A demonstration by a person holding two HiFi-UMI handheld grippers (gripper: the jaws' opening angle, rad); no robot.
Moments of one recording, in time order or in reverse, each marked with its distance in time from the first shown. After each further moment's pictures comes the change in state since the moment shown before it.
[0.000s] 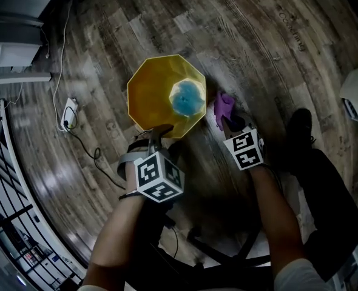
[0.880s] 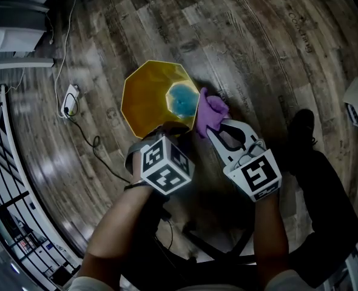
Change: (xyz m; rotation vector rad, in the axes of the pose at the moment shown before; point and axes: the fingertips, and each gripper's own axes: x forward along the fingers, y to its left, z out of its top) left arm 0.000 -0.018 0.023 -0.197 -0.024 -0.143; right arm -0.102 0.079 0.112 -0.034 -0.326 0.303
